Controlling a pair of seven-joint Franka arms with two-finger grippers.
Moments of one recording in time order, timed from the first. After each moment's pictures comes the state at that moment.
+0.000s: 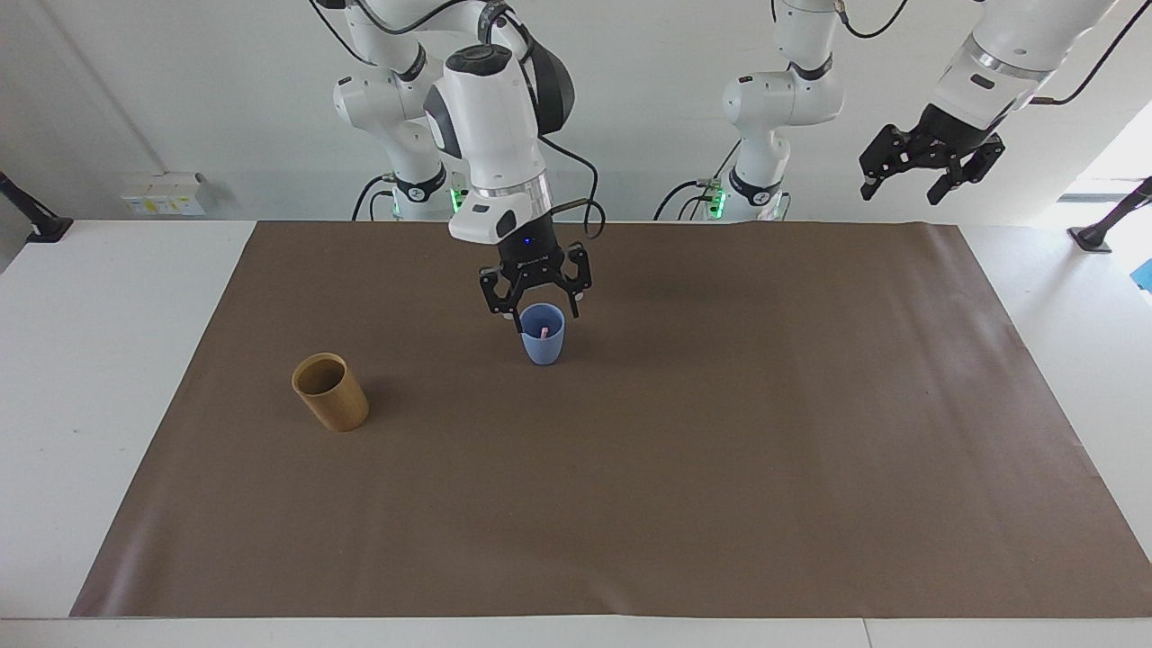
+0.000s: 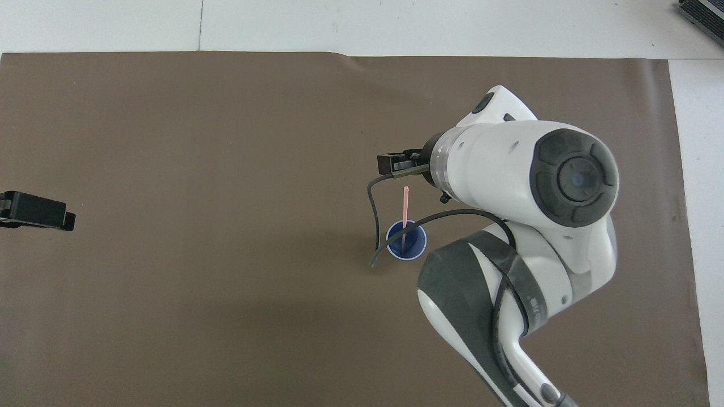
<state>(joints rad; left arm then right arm) 0.00 -0.09 -0.07 -1.54 -0.07 1.39 0.02 0.32 0.12 0.11 -1.71 0.00 2.20 0.37</state>
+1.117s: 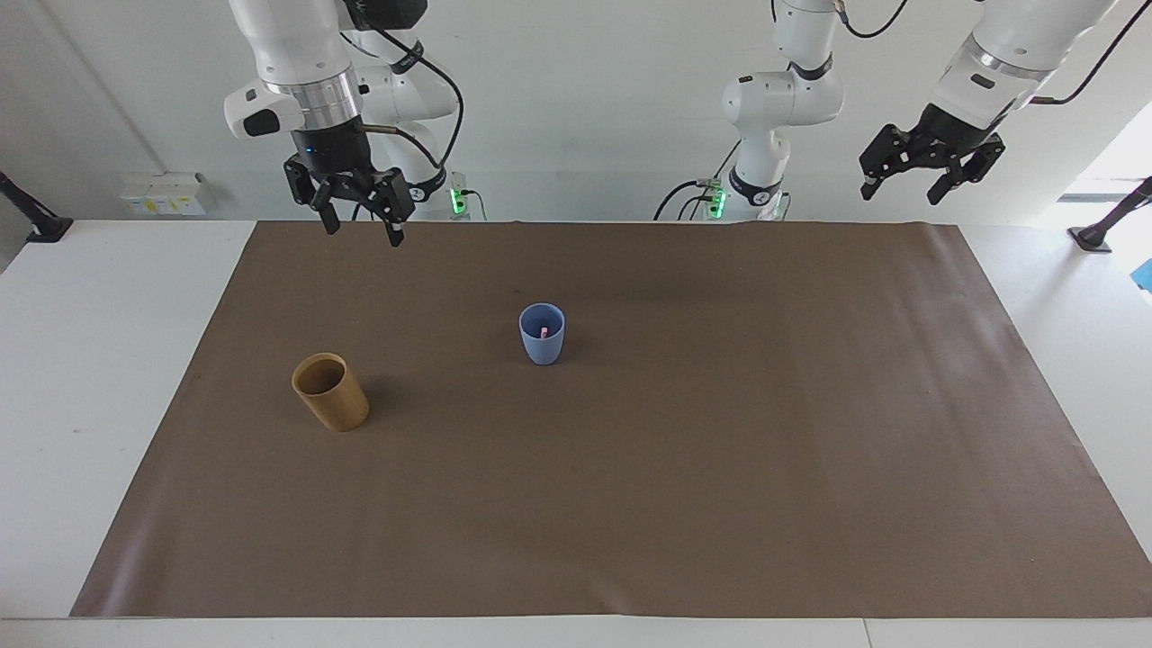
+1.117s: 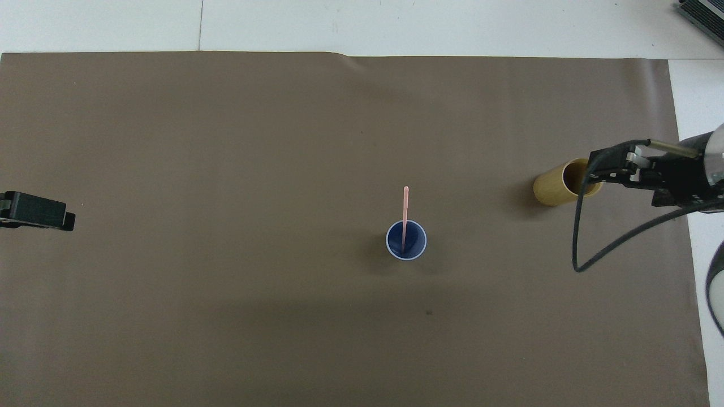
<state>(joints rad) 0.00 -0.09 -0.07 -1.54 -0.07 1.39 0.02 0.06 -0.05 0.02 -1.54 -0.01 1.56 0.42</state>
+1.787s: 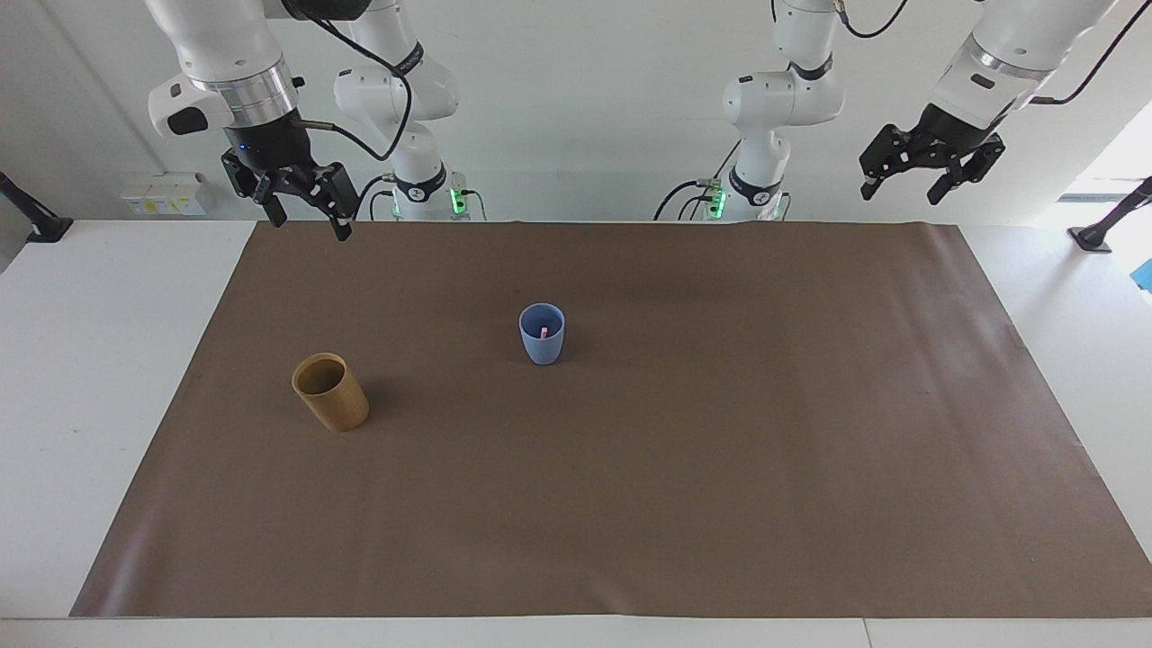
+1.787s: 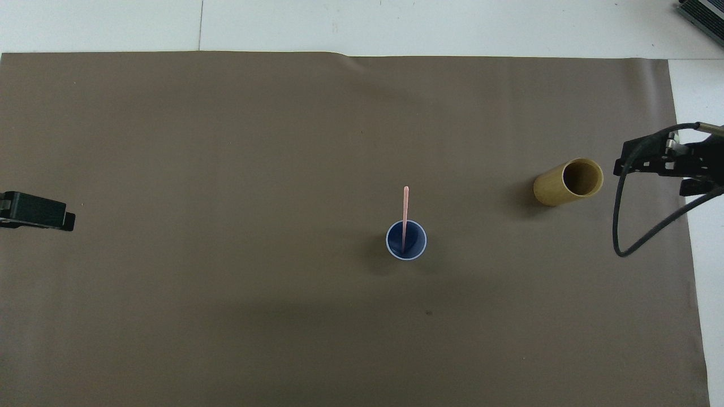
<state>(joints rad) 0.00 -0.09 -0.07 -1.54 -0.07 1.39 0.02 0.01 0.00 0.01 -1.50 0.03 1.55 0.33</state>
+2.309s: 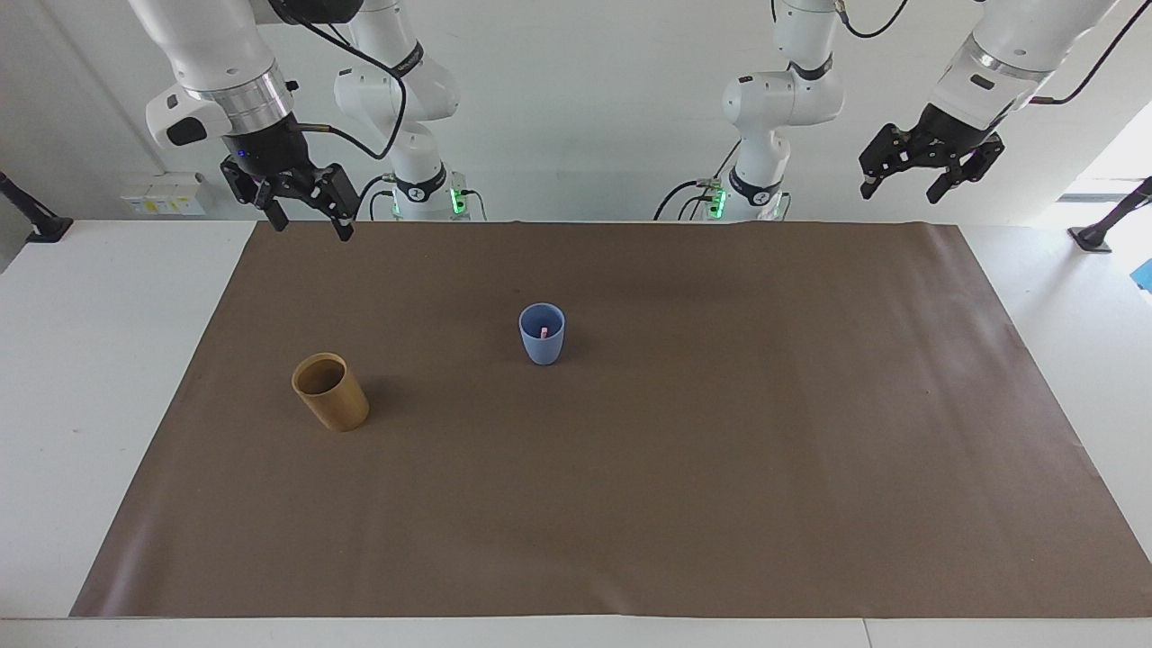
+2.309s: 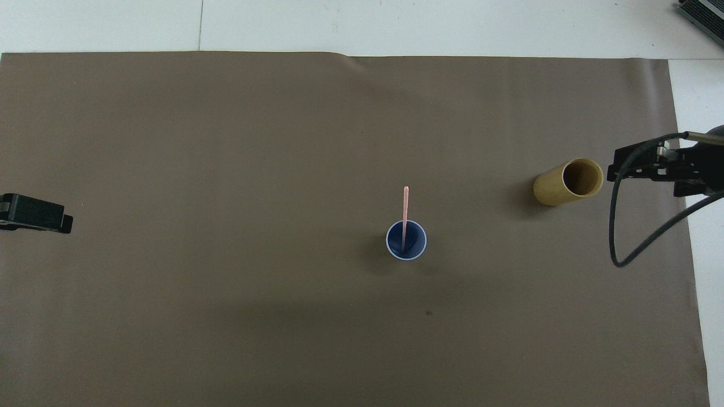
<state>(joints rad) 0.00 -0.09 -0.07 -1.54 -0.05 1.38 0.02 0.01 -0.01 0.02 -1.51 0.03 1.54 0.27</state>
